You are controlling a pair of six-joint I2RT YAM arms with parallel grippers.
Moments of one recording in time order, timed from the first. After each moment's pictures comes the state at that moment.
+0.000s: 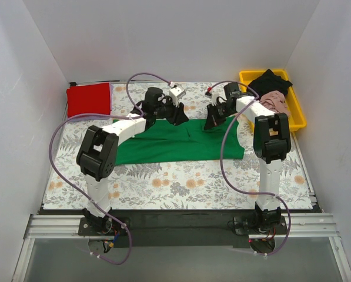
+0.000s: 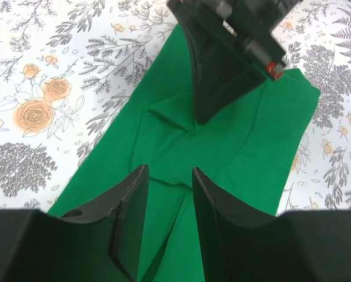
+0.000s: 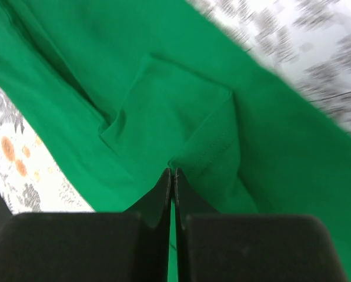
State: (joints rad) left arm -0.48 1.98 1.41 0.11 0.61 0.06; right arm 0.21 2.18 1.71 -0.69 -0.73 -0.21
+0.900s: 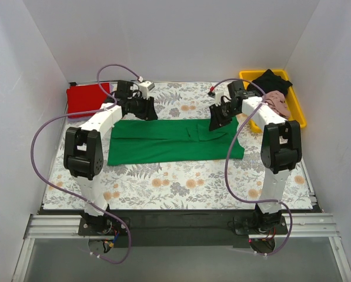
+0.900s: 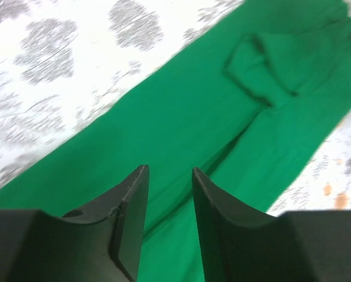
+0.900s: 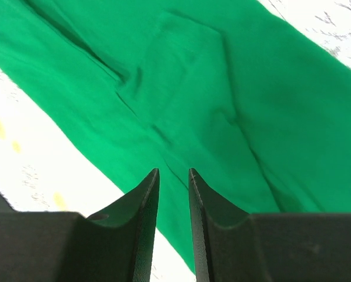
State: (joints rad) left arm -0.24 1.91 1.48 -0.36 0.58 0.07; right arm 0.24 1.98 1.59 -0.76 -0.60 -0.25
